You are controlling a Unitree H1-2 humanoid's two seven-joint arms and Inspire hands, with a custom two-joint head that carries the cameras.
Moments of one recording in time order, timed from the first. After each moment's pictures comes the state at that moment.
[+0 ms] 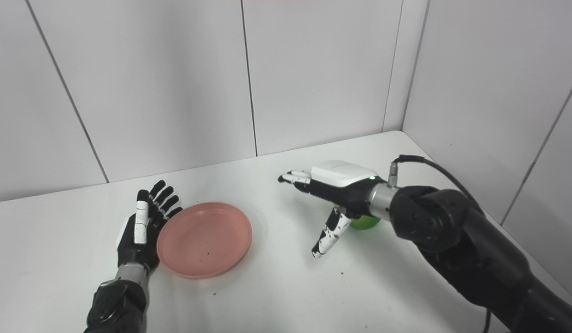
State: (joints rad) left arm -0.66 -0.06 0.11 0.88 -0.21 -0.26 -0.18; right arm -0.51 -0.77 0.28 -0.47 -0.57 0.45 0.84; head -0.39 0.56
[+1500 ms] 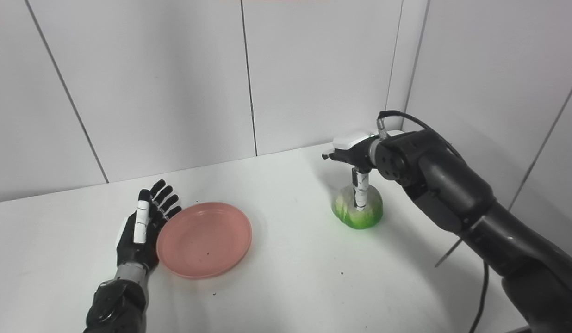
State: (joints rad) left arm -0.67 -0.06 0.13 0.89 -0.22 -0.27 -0.20; right arm -0.79 -0.80 0.40 -0.02 -0.86 0.34 1.01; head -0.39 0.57
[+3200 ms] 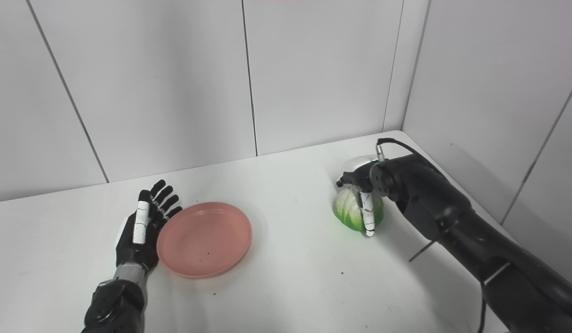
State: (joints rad) left arm -0.66 -0.05 0.13 0.88 -0.22 -0.25 -0.20; right arm -0.75 -0.72 0.41 0.32 -0.77 0.26 0.79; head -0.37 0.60
